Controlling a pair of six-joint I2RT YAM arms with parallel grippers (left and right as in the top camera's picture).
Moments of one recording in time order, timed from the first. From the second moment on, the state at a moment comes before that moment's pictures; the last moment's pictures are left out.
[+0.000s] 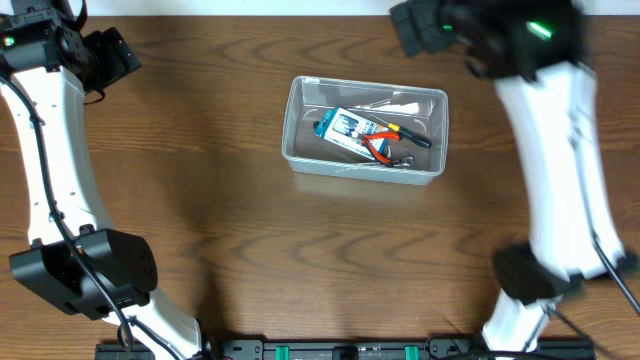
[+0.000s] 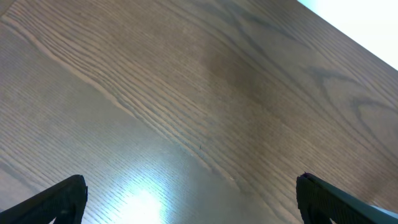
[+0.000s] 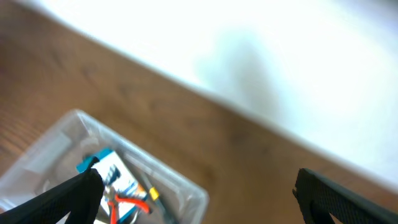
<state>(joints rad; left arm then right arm) 0.28 1.89 2.04 -1.18 -0.09 -0.31 0.33 1.87 2.52 -1.25 0.12 -0.22</state>
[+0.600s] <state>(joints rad) 0.28 1.89 2.04 -1.18 -0.09 -0.31 0.12 0.89 1.53 -0.67 0.07 -0.27</state>
